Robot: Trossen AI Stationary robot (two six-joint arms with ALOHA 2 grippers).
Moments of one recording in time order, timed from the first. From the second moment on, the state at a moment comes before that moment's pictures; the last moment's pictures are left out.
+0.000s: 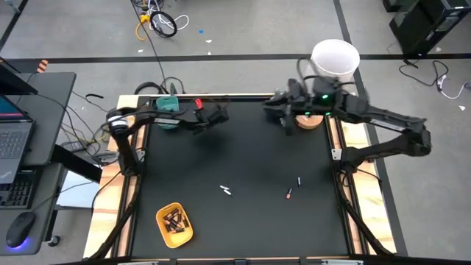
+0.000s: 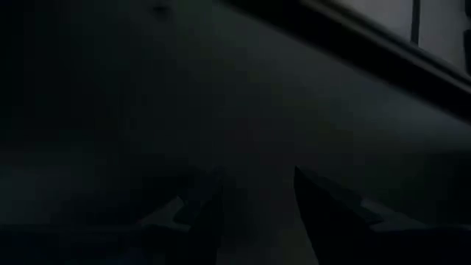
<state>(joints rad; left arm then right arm) 0.41 1.81 1.07 -0.33 -0.50 -1.41 -0.32 1.13 1.19 -0.29 -0.17 0.08</state>
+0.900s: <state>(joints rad) 0.58 1.97 1.47 -0.78 -0.46 -1.31 -0.47 0.99 1.19 -0.40 -0.36 0.11</state>
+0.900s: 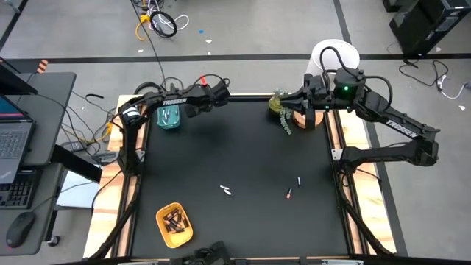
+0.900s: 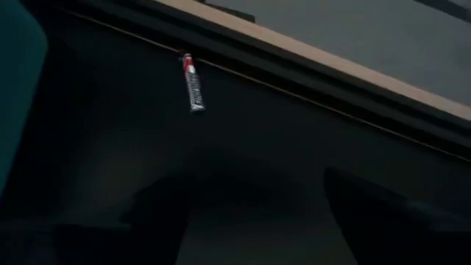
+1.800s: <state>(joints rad) 0.66 2.04 1.47 -0.79 -0.50 -1.28 -0.47 0.99 1.19 -0.39 -0.39 0.11</state>
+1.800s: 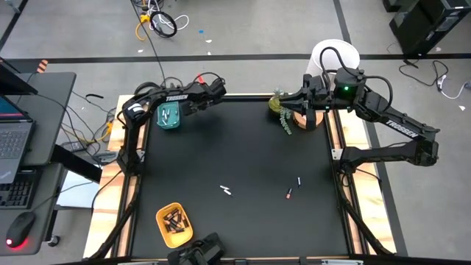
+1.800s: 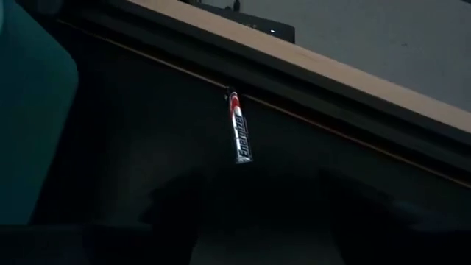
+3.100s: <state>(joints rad) 0.81 2.05 1.62 -0.98 -0.24 -0.97 -0.49 0.97 1.19 -0.39 -0.40 0.11</state>
